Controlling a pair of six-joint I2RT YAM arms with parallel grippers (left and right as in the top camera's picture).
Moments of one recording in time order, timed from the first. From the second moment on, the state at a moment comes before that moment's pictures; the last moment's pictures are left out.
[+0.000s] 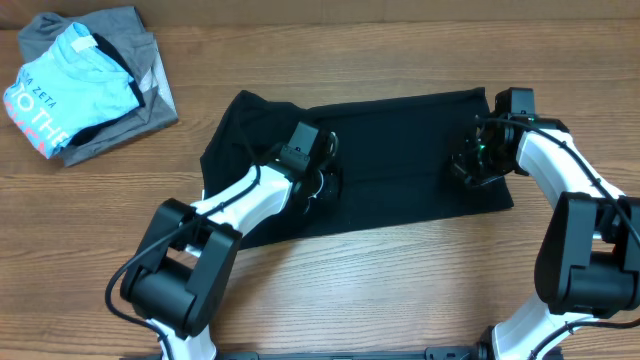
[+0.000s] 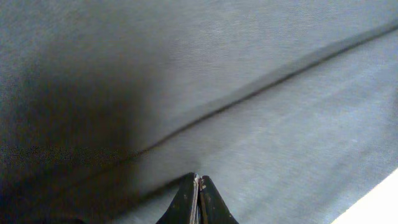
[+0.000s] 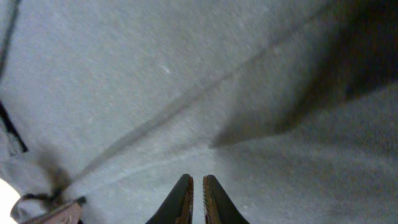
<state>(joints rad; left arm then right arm) -0.50 1.91 1.10 -0.31 0.27 -0.45 -0.10 1.87 1.21 -0.74 -0.42 0.46</state>
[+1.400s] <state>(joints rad) -0.30 1.85 1.47 -1.19 0.22 -0.34 -0.09 1.85 1.04 -0.66 -0.36 0.54</state>
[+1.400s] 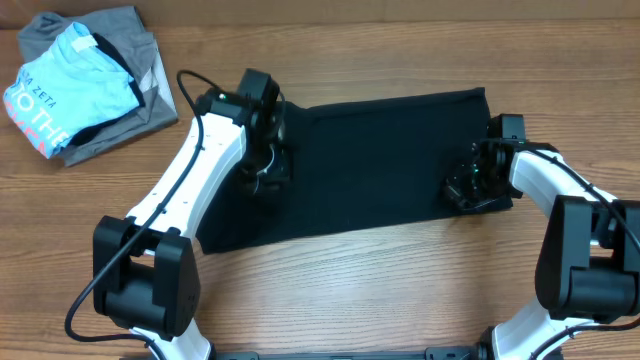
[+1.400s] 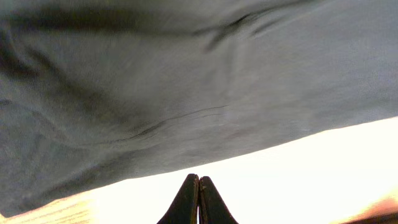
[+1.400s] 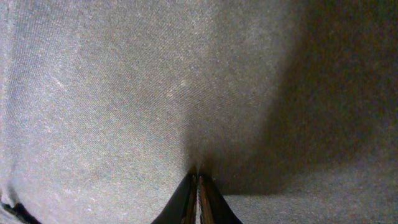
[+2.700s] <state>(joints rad) -0.02 1.80 0.96 -0.89 0.31 -0.42 -0.09 1.85 1.08 -0.86 -0.23 0.62</state>
